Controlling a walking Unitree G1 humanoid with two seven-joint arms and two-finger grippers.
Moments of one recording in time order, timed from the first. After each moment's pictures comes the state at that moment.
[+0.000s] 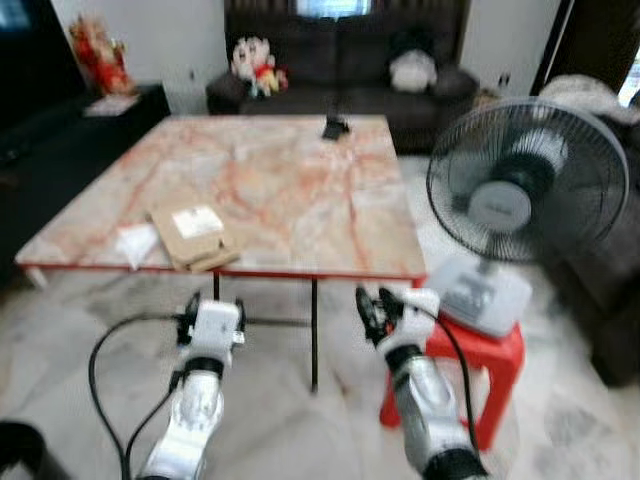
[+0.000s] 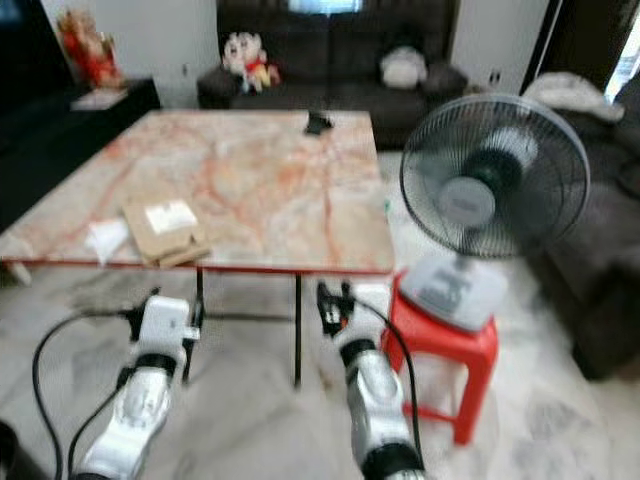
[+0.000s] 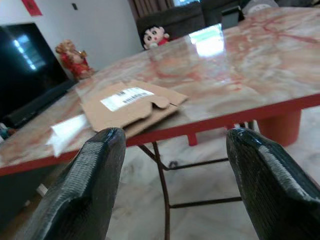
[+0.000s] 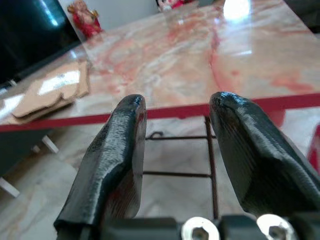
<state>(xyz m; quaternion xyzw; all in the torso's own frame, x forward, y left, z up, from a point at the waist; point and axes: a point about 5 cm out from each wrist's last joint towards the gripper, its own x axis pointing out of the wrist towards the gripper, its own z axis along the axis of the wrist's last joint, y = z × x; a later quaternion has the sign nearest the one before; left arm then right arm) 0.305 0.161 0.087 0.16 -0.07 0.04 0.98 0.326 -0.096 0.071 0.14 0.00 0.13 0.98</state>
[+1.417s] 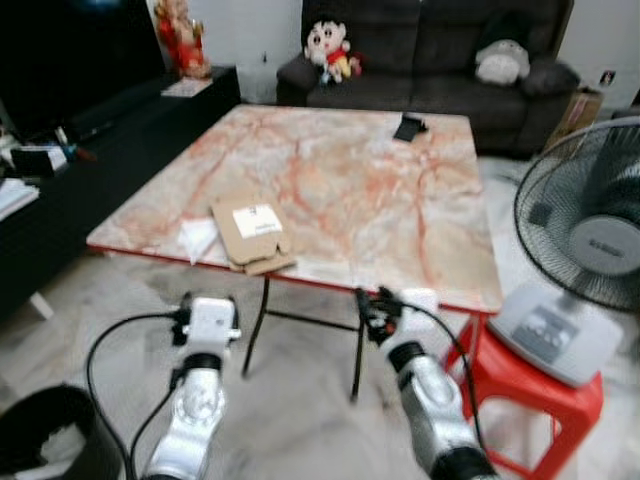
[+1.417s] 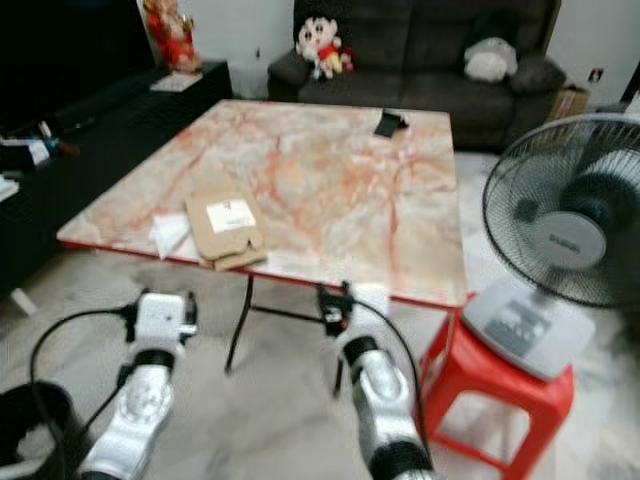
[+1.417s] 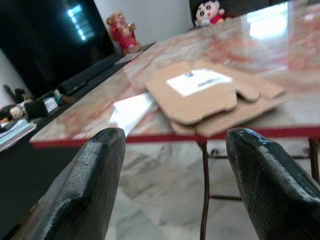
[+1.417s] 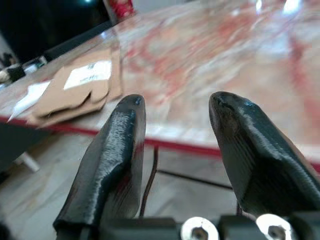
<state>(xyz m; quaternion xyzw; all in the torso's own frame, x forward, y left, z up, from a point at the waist) 0.306 0.160 0.090 0.14 -0.06 0.08 0.98 0.327 -0.105 0.070 0.11 0.01 0.13 0.98</state>
